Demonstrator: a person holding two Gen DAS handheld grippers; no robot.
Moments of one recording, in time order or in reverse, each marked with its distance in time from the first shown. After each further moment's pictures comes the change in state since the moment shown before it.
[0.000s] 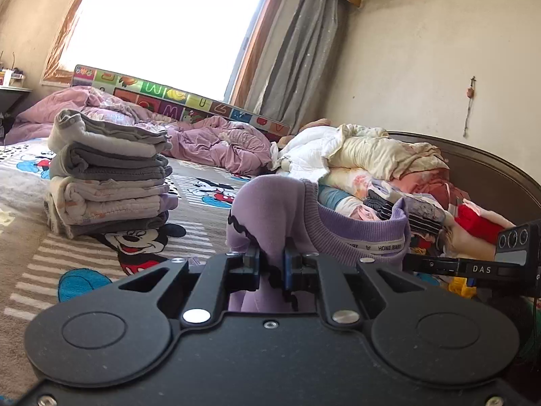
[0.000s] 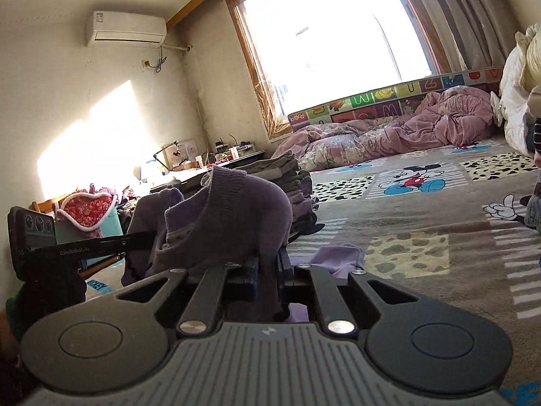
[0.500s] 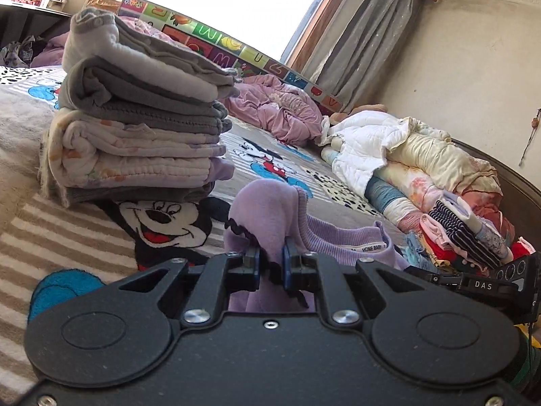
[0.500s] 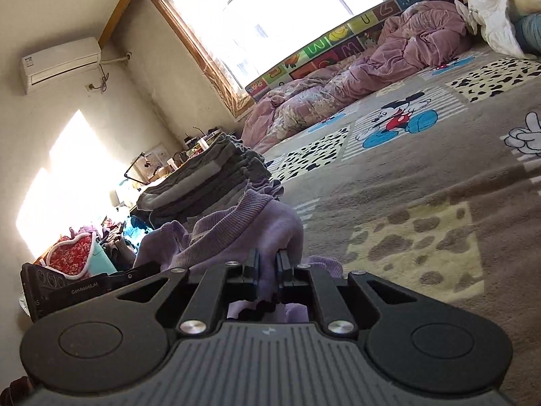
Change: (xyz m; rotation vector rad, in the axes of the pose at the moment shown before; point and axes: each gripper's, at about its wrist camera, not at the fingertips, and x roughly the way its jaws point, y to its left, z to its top) left arm 0.117 0.087 0.008 -0.198 0.148 0.097; right arm 0.139 -0.110 0.009 0.287 0.104 -0.015
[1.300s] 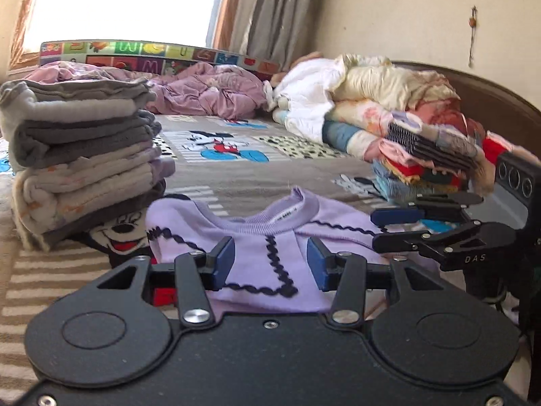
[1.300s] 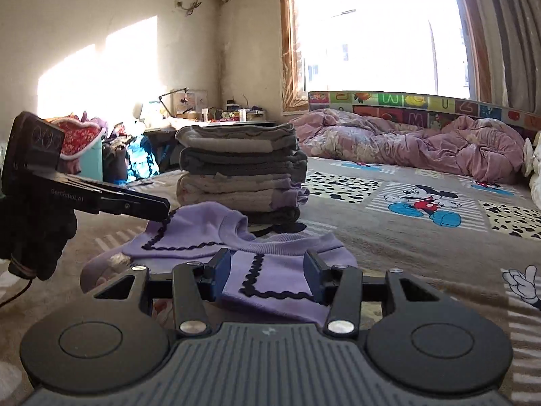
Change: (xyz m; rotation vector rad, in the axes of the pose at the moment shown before) left arm -0.020 -0.046 -0.023 0.394 0.116 -0.092; right arm -0.015 0.078 -0.034 -0.625 0.058 -0.054
